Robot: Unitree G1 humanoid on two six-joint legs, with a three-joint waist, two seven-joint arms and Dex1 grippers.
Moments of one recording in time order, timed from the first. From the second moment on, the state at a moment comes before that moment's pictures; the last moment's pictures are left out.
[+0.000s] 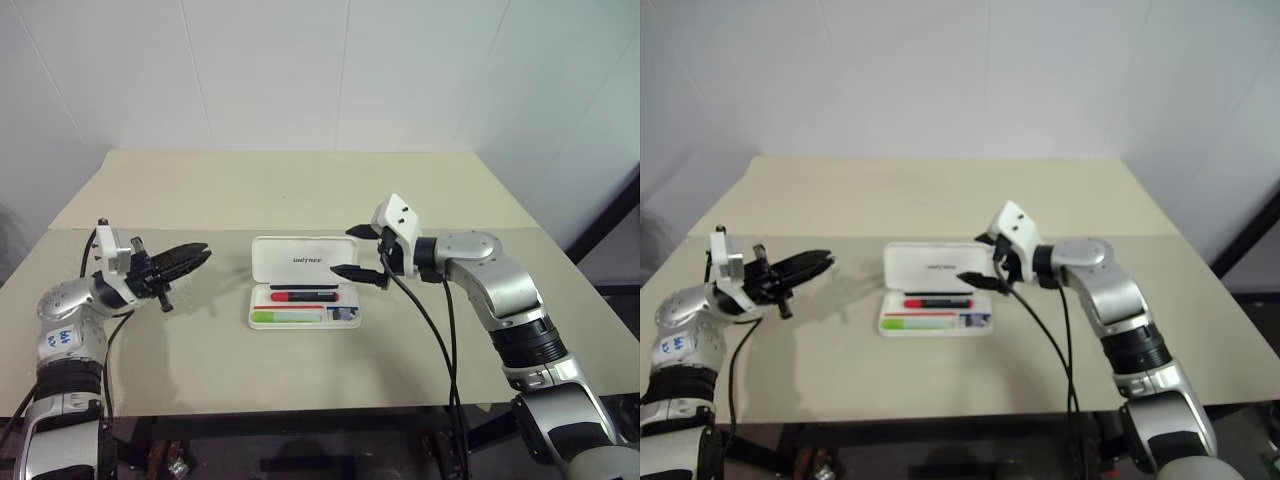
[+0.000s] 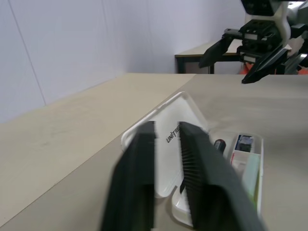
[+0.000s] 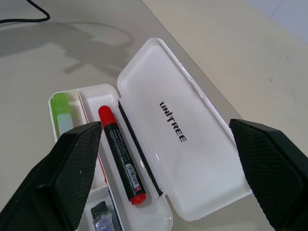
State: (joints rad) left arm -0.57 0.67 0.30 0.68 -0.51 -0.16 -1.31; right arm -0.77 -0.47 0.18 0.07 0.24 0.51 0.95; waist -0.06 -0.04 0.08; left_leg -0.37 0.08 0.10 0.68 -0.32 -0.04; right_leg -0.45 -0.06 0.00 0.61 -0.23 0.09
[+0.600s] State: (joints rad) left arm -0.93 0.70 0.25 1.22 -0.25 -0.32 -1.23; right arm -0.70 -0.50 0.10 0.19 0.30 0.44 1.03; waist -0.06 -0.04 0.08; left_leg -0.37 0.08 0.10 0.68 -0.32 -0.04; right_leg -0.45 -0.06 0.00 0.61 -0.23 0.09
